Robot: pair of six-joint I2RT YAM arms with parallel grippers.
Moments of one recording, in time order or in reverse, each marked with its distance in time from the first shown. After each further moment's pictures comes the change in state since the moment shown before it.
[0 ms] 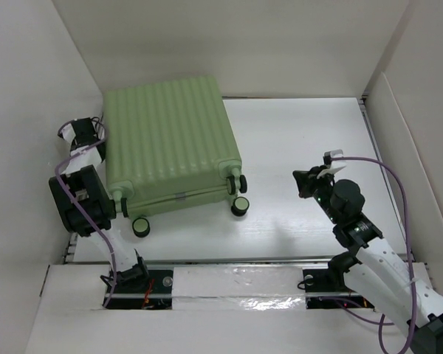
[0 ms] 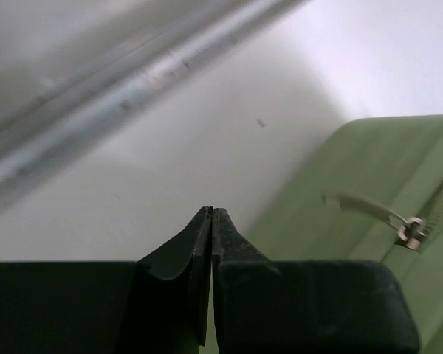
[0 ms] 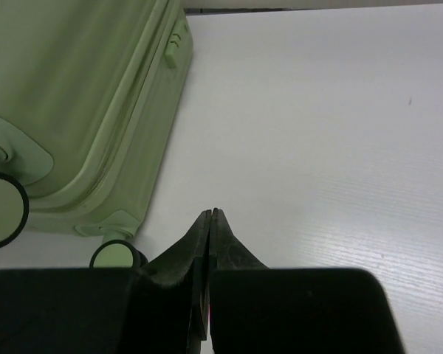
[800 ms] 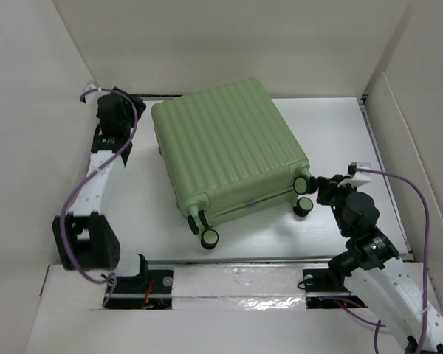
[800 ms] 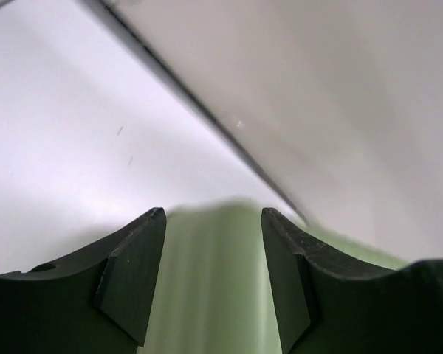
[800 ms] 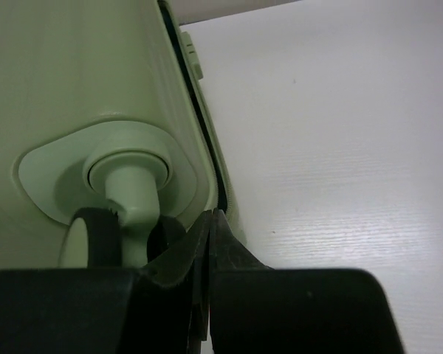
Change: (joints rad) left arm -0.379 -0.514 -0.183 0.186 -0.069 -0.192; right arm 0.004 -0.220 0.013 -0.268 0.277 0.045
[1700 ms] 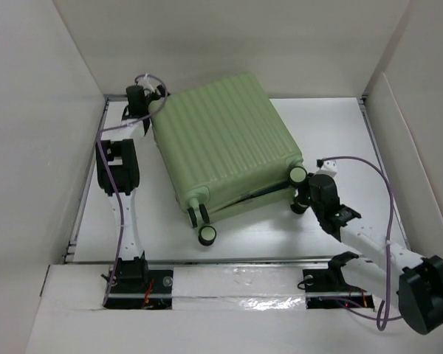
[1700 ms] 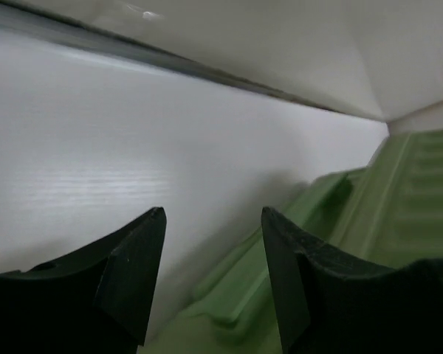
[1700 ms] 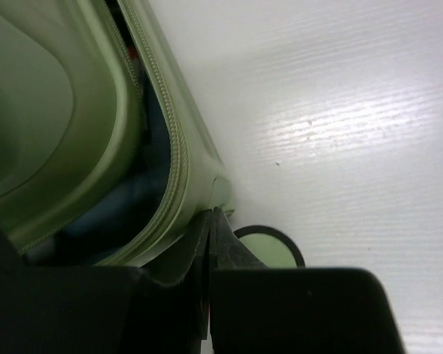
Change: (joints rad) left arm 0.039 1.108 0.928 0.137 0.777 0.253; right arm -0.021 0.480 -0.084 0.180 -0.057 0.209
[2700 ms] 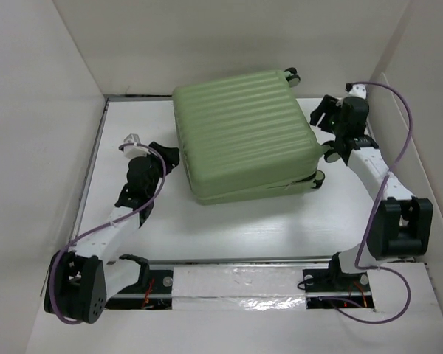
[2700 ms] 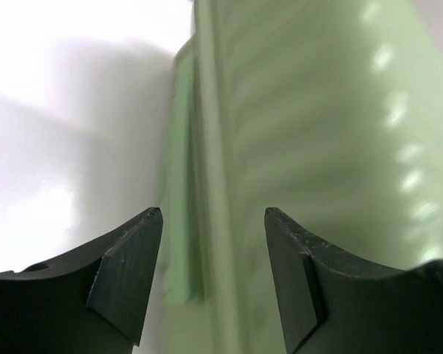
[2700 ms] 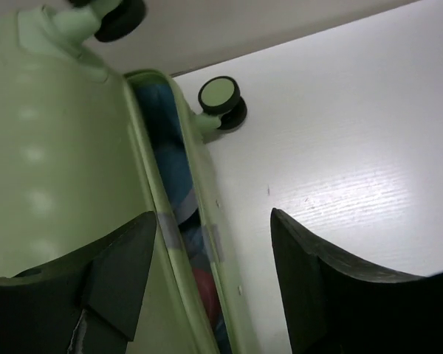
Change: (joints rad) left arm -0.277 -1.372 -1.564 0.303 -0.699 -0.187; right arm -0.399 0.643 0.864 -0.023 -0.262 -0.200
